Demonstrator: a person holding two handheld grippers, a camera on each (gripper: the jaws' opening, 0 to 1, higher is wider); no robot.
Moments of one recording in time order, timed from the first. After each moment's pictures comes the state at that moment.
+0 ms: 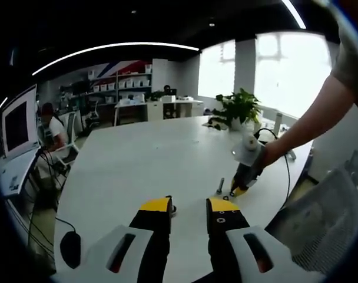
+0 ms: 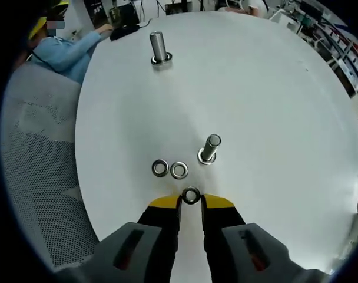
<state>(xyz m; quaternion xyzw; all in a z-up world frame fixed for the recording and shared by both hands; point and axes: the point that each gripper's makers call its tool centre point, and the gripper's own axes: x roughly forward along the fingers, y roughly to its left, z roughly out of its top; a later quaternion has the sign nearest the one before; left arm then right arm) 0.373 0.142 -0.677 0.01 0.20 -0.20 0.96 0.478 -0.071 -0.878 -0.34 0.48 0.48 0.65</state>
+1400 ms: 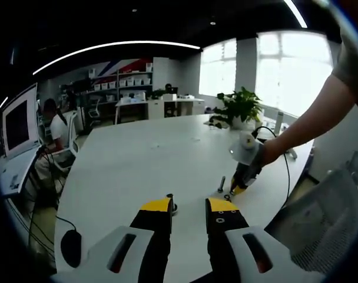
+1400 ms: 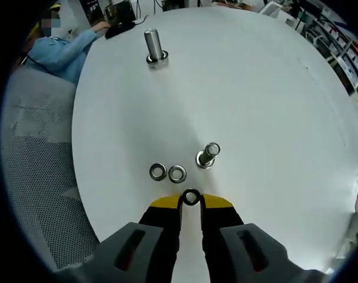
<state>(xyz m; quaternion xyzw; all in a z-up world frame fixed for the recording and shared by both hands) 0.372 0.143 -0.679 0.01 0.21 -0.19 0.96 0.479 -0.068 -0.877 -0.35 0.49 0.47 0.64</state>
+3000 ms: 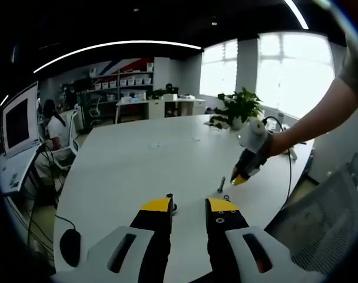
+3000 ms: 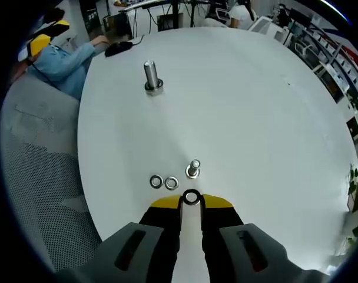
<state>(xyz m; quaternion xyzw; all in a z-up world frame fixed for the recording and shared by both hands) 0.373 0.144 -0.680 0.01 0.21 -0.19 0.96 0.492 -0.062 -0.833 -0.33 0.44 0.47 0.69</state>
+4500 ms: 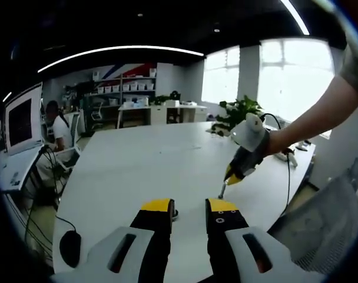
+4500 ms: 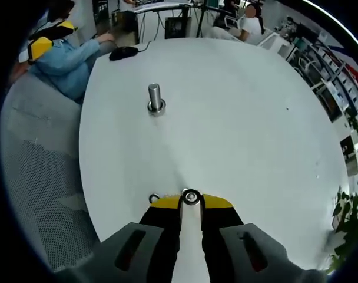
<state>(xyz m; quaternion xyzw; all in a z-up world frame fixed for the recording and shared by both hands) 0.373 0.148 -0.670 -0.01 0.19 -0.19 0.96 0.504 -0.034 -0.808 -0.37 0.41 0.47 0.69</state>
